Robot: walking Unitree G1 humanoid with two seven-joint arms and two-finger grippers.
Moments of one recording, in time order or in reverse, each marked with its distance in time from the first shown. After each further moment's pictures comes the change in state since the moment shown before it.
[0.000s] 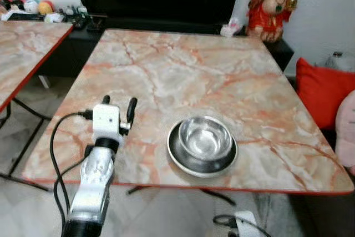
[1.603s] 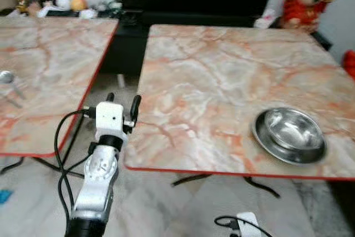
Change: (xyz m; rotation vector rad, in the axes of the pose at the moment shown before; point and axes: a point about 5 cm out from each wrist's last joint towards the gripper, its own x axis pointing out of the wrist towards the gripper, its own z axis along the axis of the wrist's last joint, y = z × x) left arm 0.002 0.001 0.004 -0.004 -0.016 0.005; right arm 0.000 0.008 0.000 -0.005 0.001 0.025
